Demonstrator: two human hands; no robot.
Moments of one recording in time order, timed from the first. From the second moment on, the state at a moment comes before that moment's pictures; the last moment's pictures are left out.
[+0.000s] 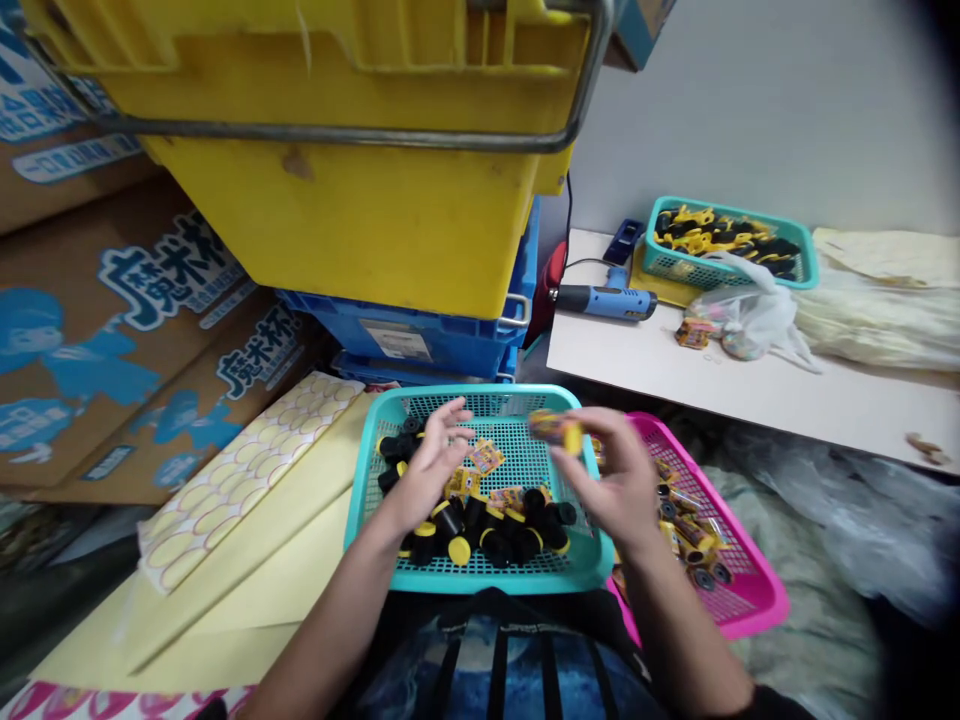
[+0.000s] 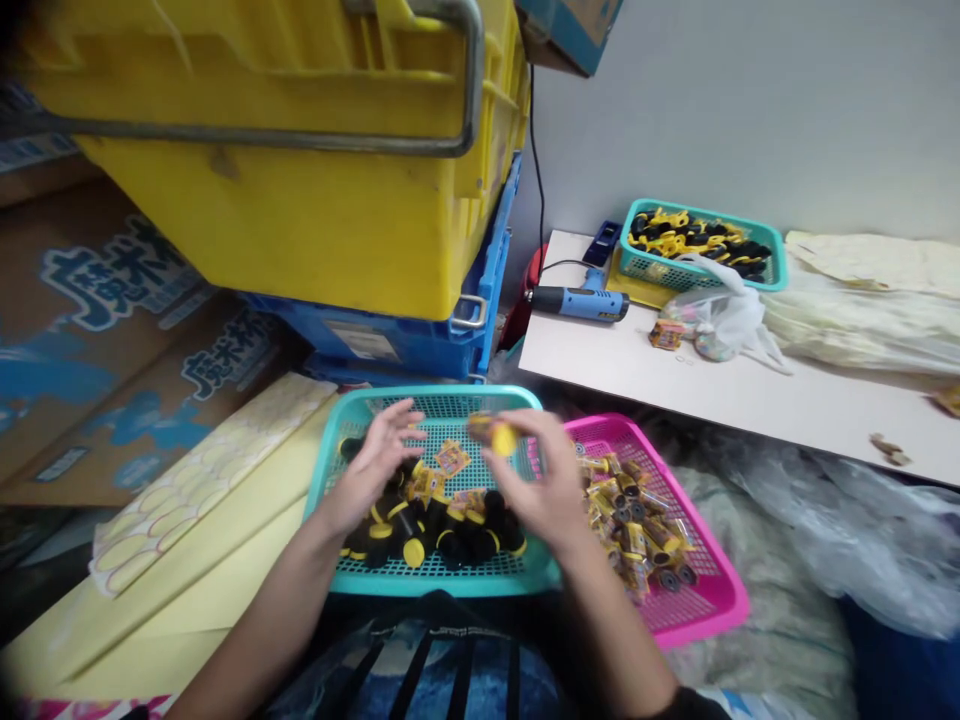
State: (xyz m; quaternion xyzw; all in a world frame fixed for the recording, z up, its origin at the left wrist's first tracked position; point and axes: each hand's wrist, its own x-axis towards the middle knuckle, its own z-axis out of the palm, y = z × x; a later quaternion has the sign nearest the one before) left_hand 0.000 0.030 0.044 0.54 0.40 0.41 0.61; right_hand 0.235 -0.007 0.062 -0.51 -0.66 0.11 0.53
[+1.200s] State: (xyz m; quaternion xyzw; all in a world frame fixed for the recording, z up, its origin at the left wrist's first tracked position) left_hand -0.002 0.045 0.028 0.41 0.48 0.49 0.60; right_hand 0.163 0.065 0.033 -0.51 -0.60 0.52 0.33
